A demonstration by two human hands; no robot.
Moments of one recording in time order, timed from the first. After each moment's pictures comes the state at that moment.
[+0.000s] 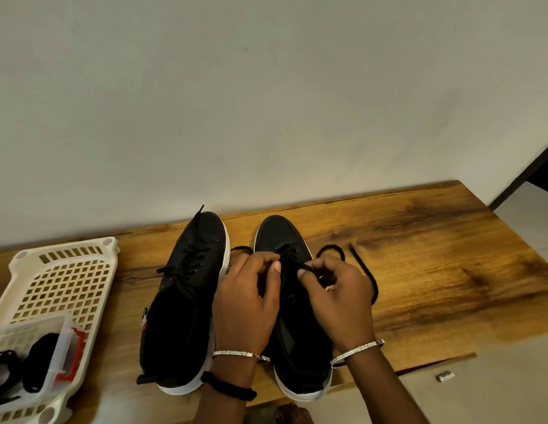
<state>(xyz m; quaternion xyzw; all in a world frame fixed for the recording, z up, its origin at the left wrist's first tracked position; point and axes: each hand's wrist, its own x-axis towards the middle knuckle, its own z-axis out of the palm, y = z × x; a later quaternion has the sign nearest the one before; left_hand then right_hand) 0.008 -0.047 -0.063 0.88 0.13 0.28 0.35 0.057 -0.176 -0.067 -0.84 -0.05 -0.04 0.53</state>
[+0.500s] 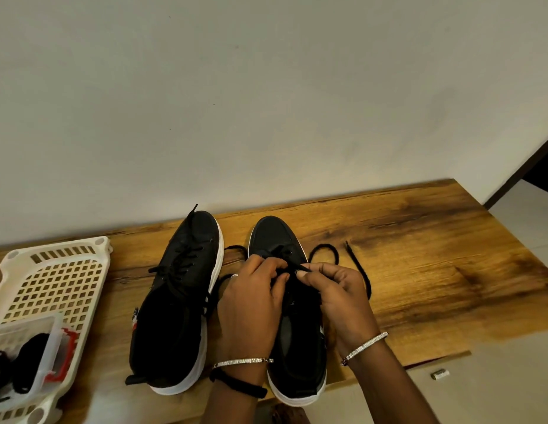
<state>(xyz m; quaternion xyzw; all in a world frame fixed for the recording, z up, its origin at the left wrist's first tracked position) 0.017 -0.061 -0.067 0.94 0.15 0.18 0.26 0.061 -0.187 -0.061 -0.65 0.06 0.17 0.73</state>
